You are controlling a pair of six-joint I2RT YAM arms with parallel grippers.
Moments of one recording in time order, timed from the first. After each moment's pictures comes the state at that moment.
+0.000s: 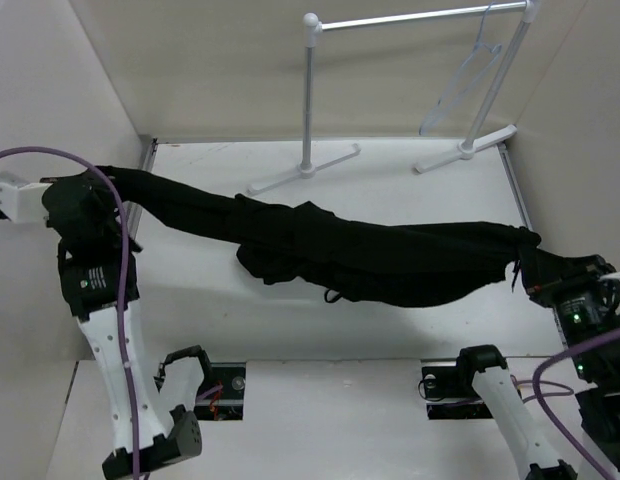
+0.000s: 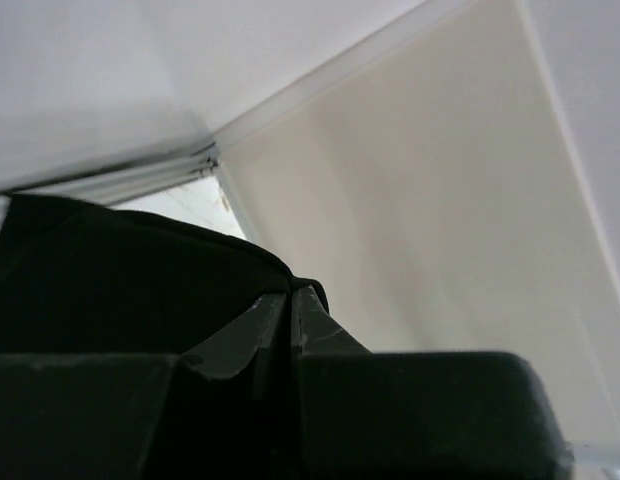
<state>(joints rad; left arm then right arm) 0.31 0.89 1.34 -0.57 -0.33 -0.98 0.12 0.44 1.38 -0.98 0.16 0.69</state>
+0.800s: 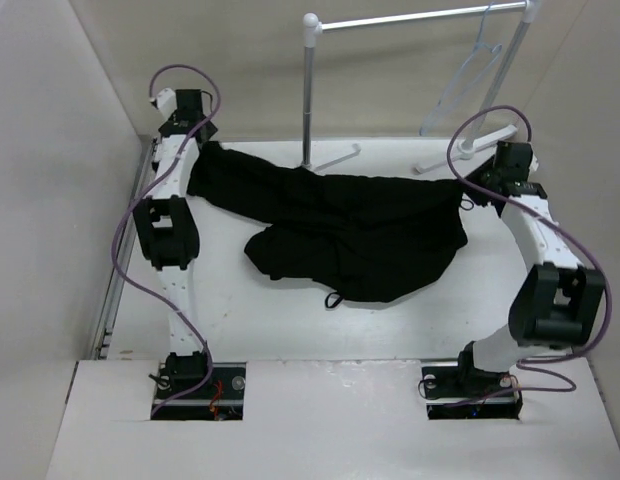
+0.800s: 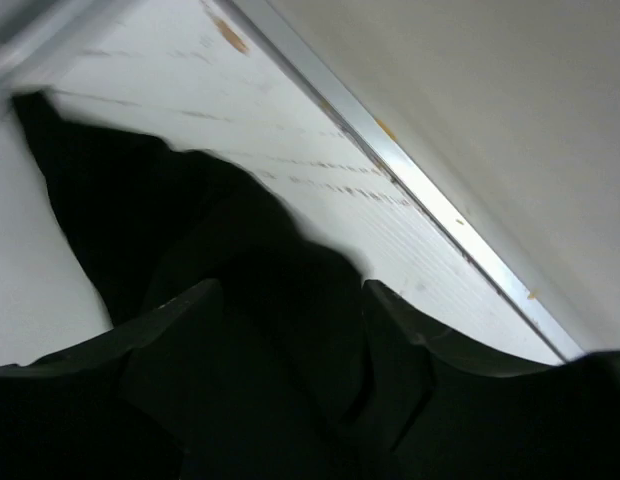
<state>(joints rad) 0.03 2.24 2.16 -0.58 -0.36 -0.68 -0.12 1.48 1.22 -0.41 0.02 0.79</state>
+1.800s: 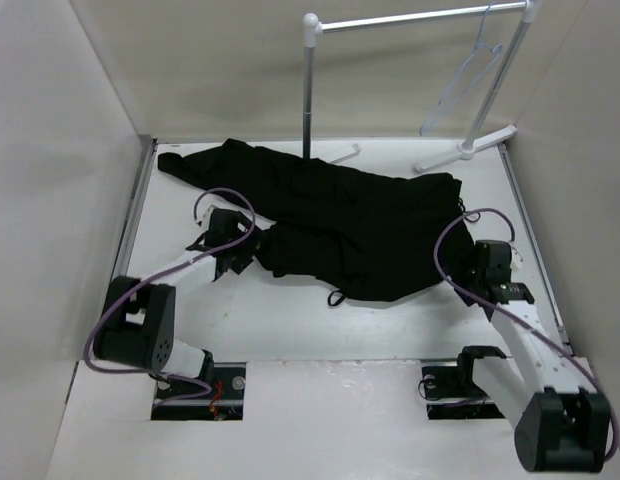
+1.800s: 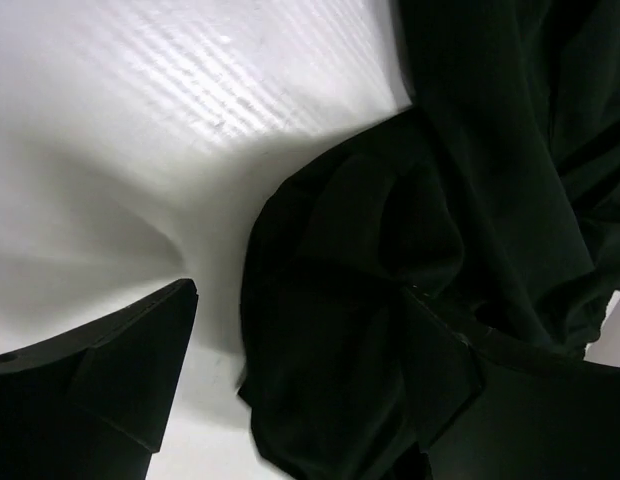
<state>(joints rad) -0.25 1.40 0.64 -0.05 0.00 -1.06 -0.03 0.83 0.46 -0.49 0.10 0.92</state>
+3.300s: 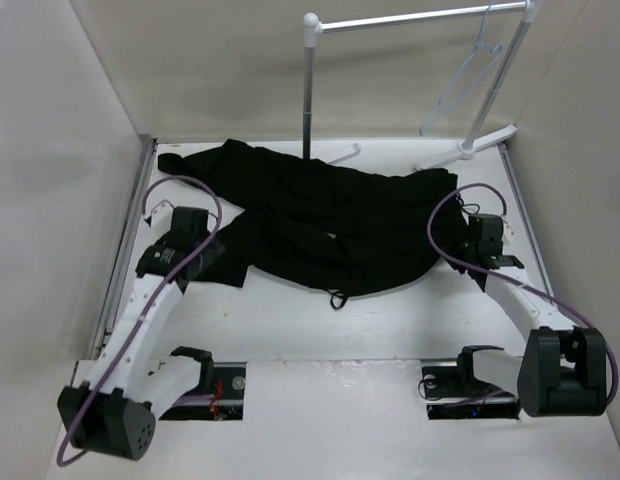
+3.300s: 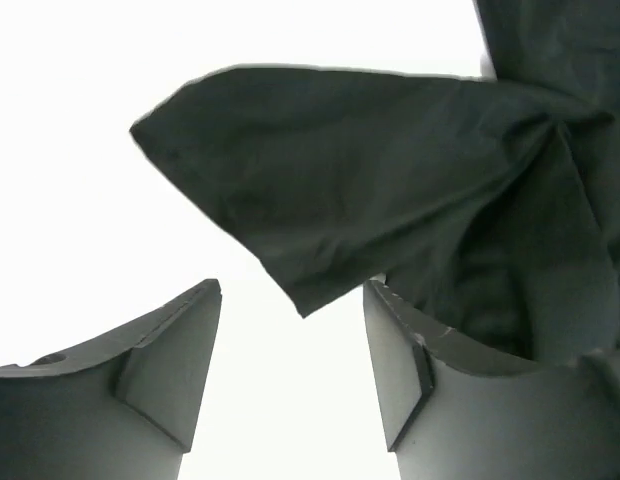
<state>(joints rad) -0.21 1.05 0.95 -0.84 -0.40 -0.84 -0.02 1.17 0.60 -0.23 0.08 0.94</state>
